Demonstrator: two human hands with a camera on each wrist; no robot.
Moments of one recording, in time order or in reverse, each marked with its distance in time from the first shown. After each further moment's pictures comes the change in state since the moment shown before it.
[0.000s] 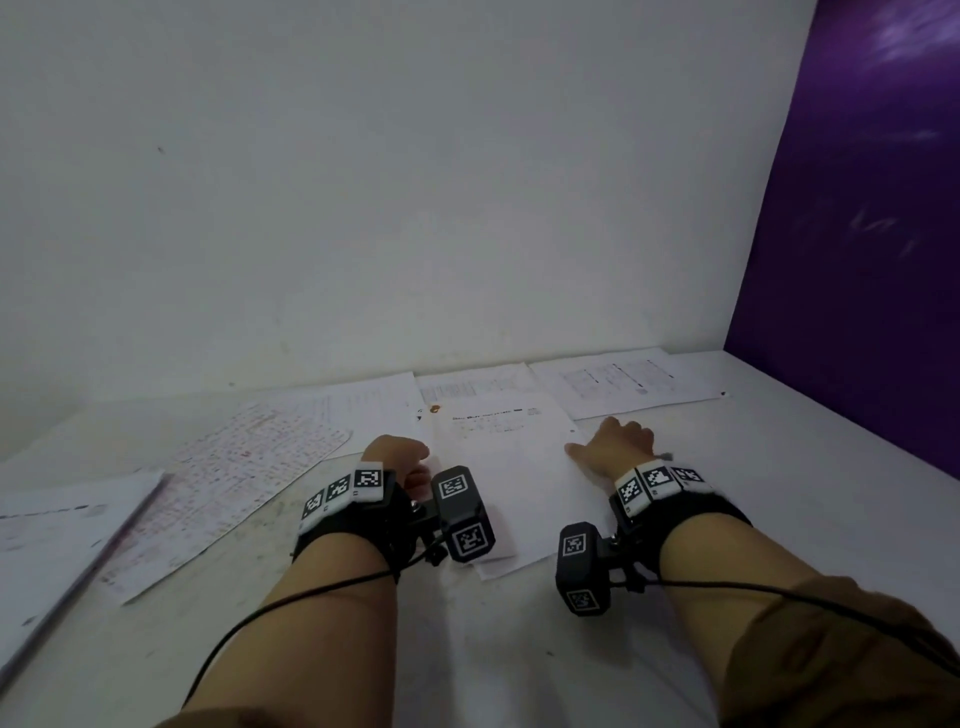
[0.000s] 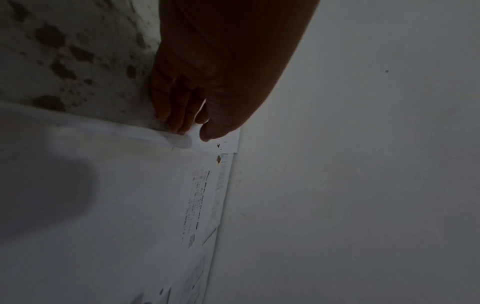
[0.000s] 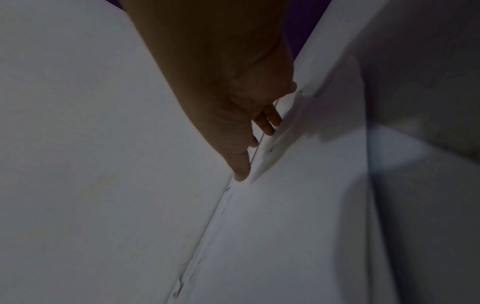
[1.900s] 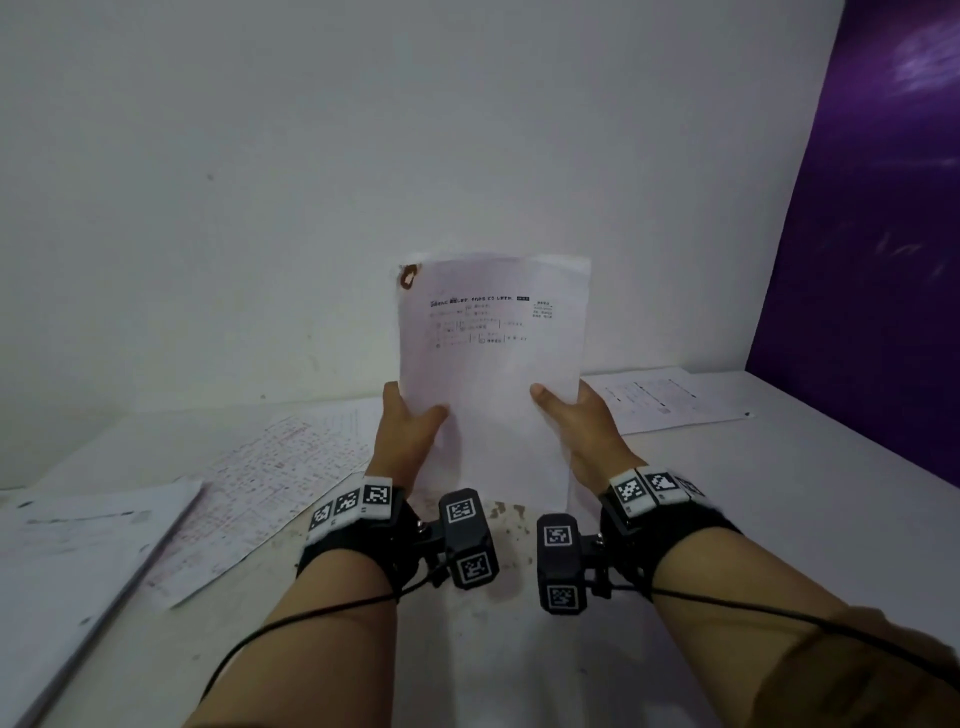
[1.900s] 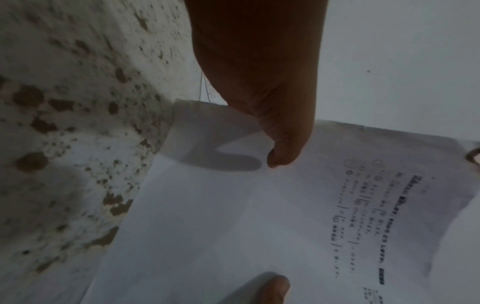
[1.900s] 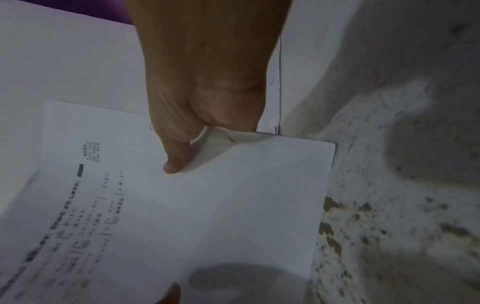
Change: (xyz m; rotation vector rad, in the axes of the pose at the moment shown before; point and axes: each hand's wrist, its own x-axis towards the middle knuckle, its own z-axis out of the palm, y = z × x) left_hand -0.023 0.029 -0.026 -0.124 0.173 0.568; right_hand -0.046 -0.069 -0.011 1.425 -0.075 -0.484
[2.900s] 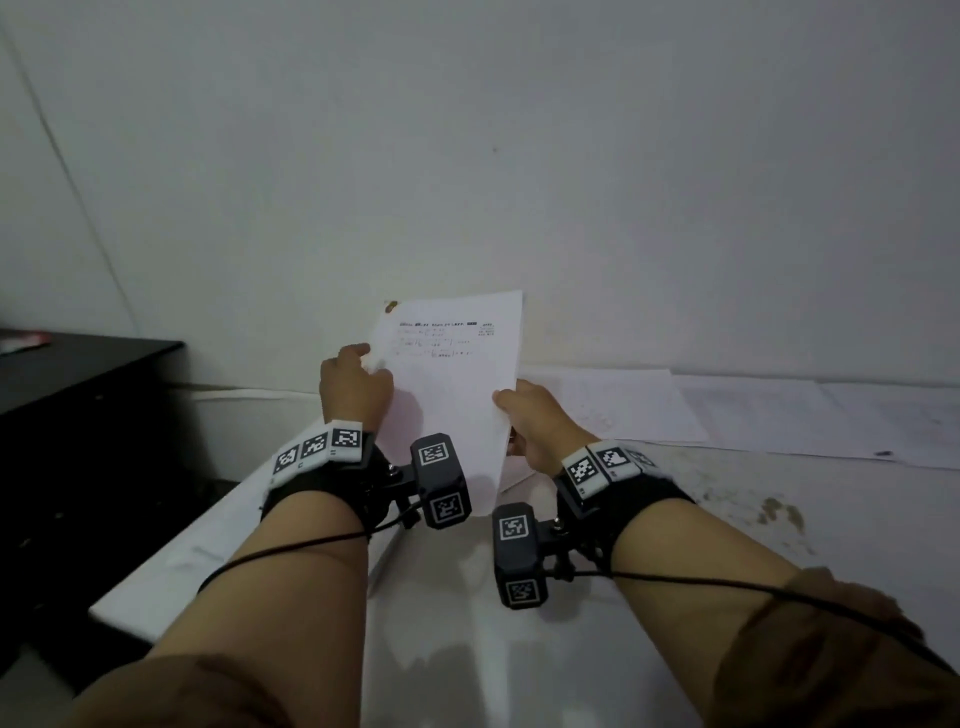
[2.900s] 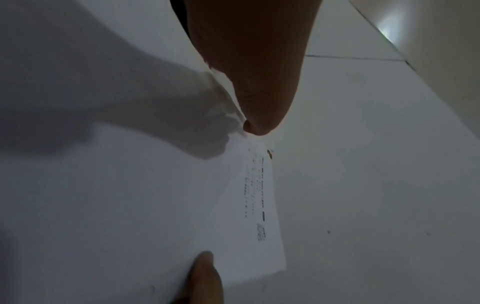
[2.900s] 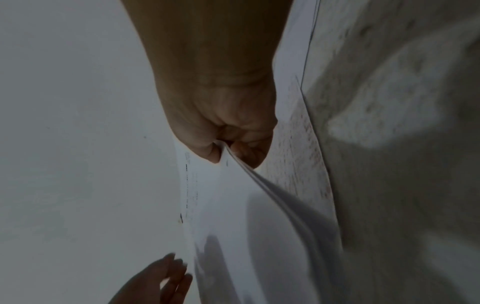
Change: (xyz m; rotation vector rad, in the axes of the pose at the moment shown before) left_hand -0.009 -0.003 -0.309 0.610 0.625 -0.104; right_hand -0.094 0.042 0.292 -0.118 -0.624 0.360
